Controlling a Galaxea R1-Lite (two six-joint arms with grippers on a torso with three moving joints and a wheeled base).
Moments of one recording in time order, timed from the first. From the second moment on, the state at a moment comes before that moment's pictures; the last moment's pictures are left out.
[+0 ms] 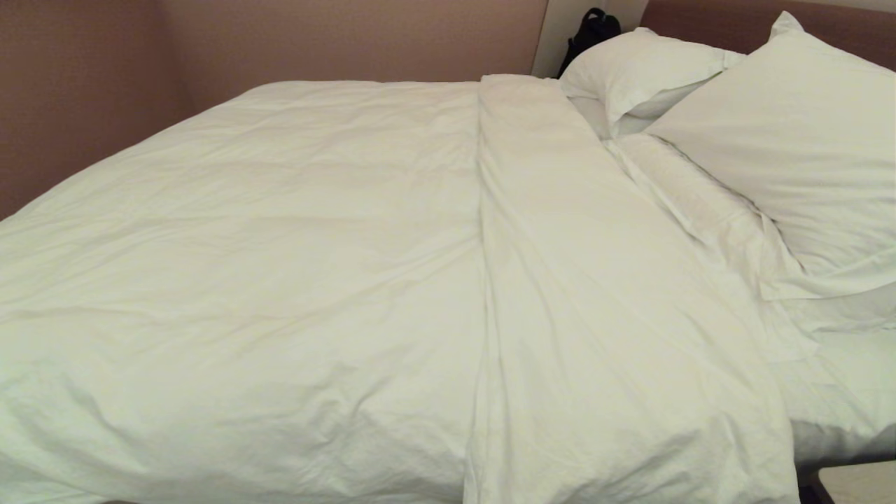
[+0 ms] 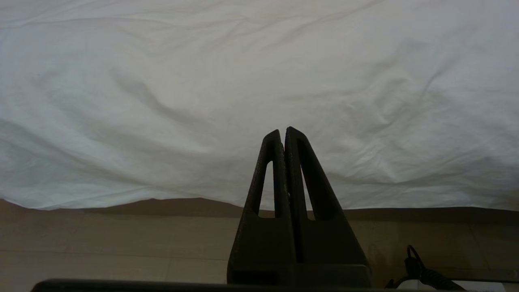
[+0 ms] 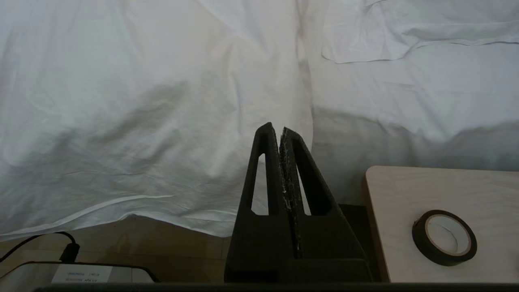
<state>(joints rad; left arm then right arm) 0.01 0.00 0.00 0.01 -0.01 0.02 0.00 0.00 0.00 0.01 0.03 -0.04</state>
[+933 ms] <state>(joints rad) 0.01 0.00 0.00 0.01 -0.01 0.02 0.01 0.00 0.00 0.01 0.02 -0.04</state>
